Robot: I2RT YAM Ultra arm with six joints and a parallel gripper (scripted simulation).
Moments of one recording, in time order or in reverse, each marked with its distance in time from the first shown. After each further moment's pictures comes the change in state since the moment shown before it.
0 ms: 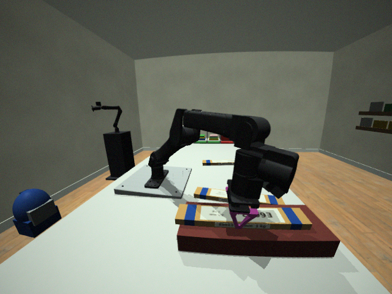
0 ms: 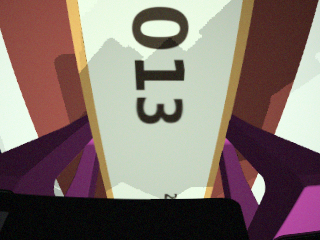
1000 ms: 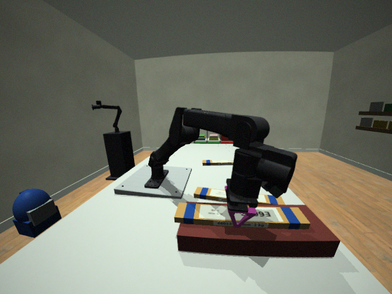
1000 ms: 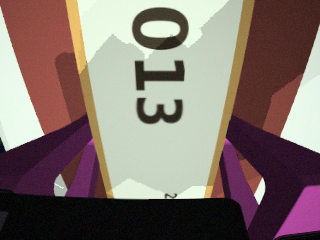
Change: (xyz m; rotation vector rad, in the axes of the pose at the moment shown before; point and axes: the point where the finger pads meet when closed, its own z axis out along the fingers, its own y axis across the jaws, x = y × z) arm 0.003 0.004 0.000 -0.006 0.008 0.009
